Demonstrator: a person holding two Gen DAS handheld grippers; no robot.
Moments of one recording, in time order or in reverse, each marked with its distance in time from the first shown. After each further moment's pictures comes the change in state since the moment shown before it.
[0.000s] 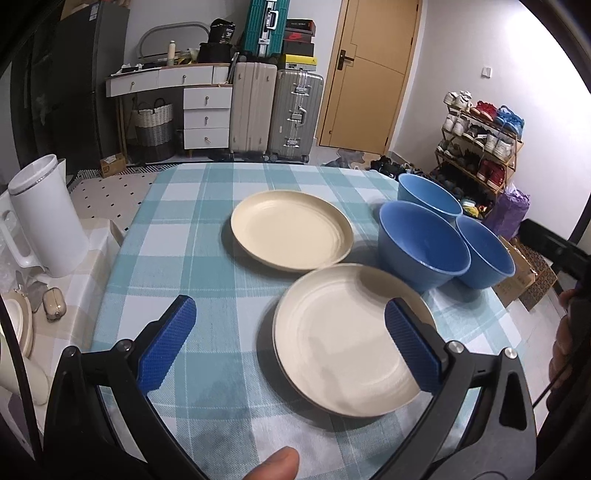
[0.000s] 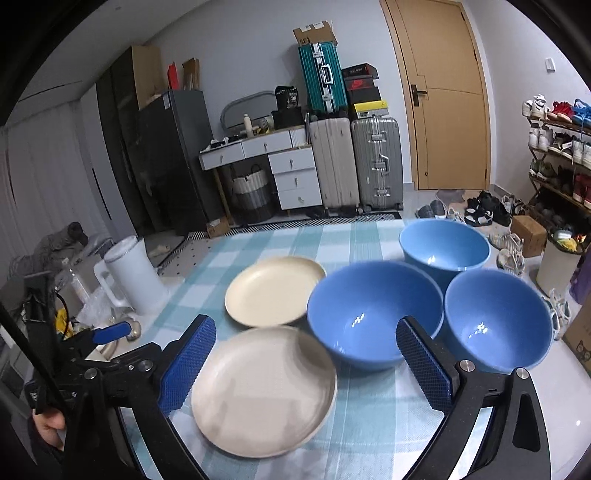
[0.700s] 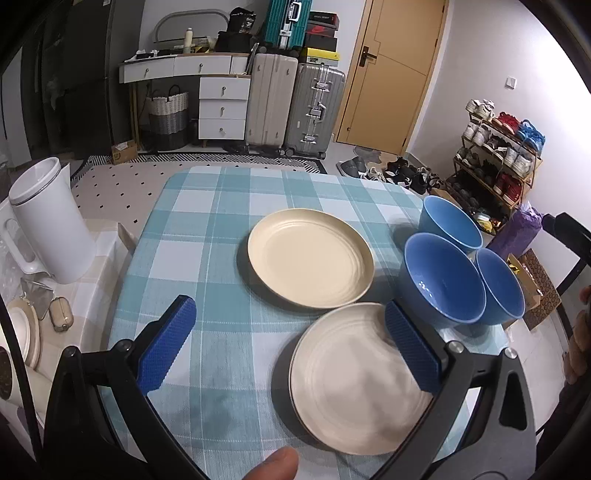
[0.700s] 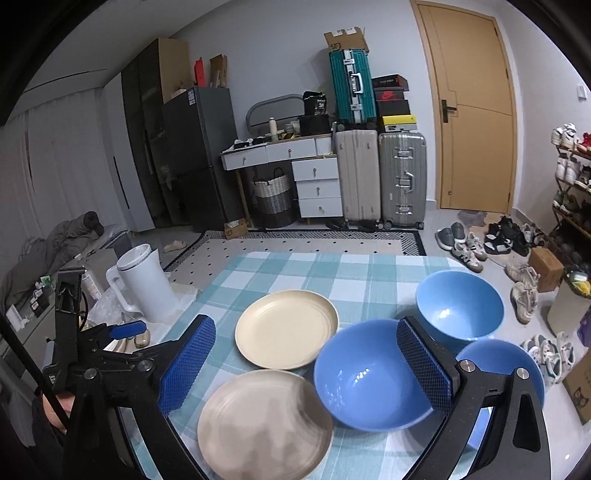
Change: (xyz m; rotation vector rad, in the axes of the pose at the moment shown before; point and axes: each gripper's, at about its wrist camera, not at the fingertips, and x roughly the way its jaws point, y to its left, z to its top) left arm 0.026 0.018 0.067 -0.073 0.048 0.041; right arm 0.018 0.003 0.083 -0.084 0.015 0.084
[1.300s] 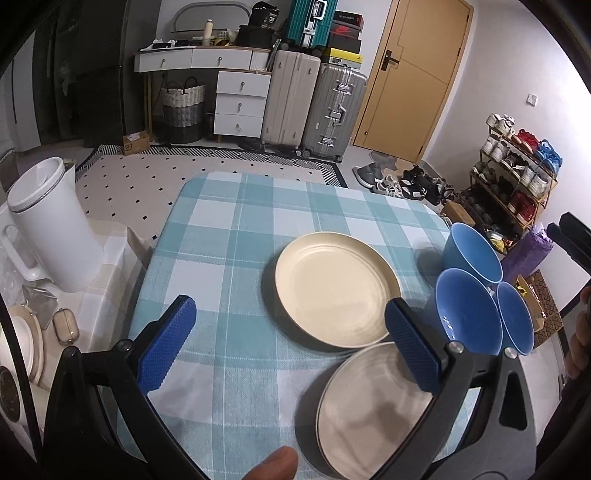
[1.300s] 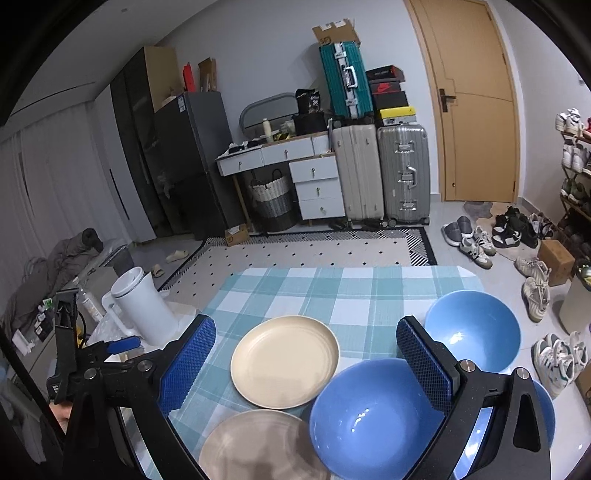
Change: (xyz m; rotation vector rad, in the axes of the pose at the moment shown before) left arm 0.034 0.043 0.051 -0.071 0.014 0.031; right arm 0.061 -0.024 0.053 0.045 0.031 0.024
